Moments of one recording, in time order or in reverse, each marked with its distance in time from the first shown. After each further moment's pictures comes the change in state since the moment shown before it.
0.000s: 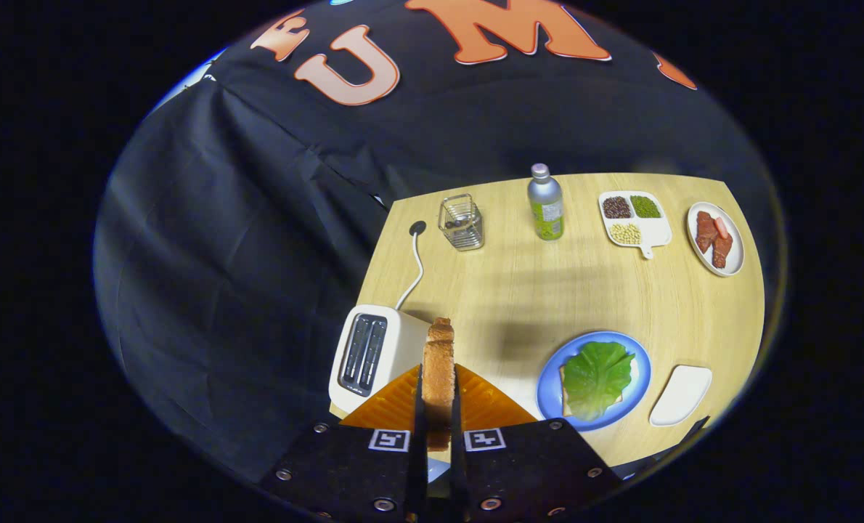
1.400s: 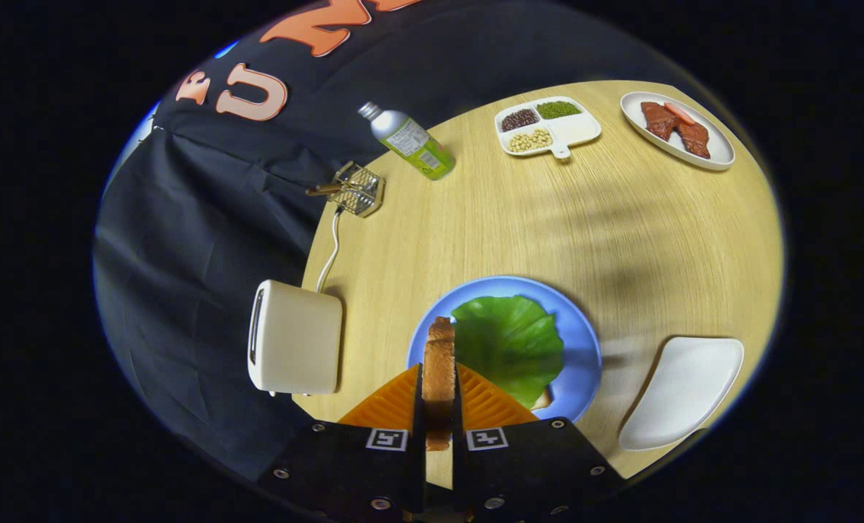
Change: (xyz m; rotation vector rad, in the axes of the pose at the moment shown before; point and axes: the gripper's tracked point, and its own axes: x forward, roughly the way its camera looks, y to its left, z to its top) arm 0.079 -0.209 -0.100 0.168 0.072 0.069
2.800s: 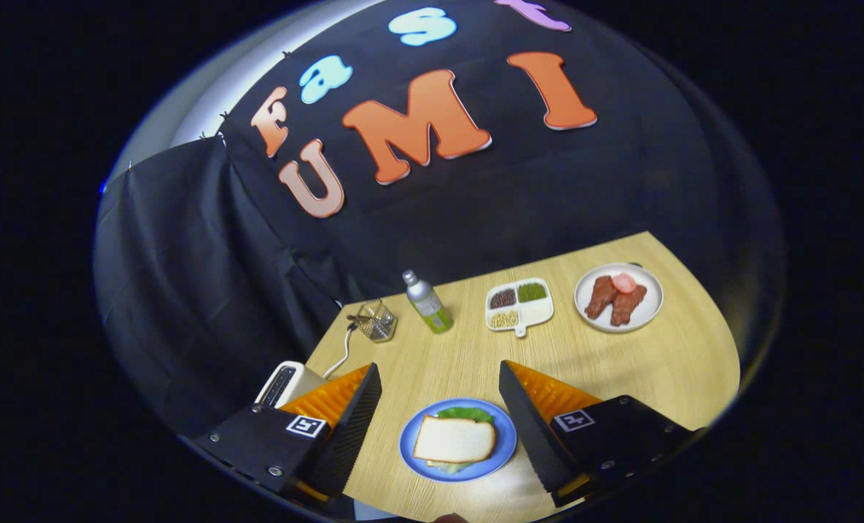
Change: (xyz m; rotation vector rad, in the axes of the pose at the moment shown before) arm -0.221 0.065 0.109 -0.239 -0.706 -0.035
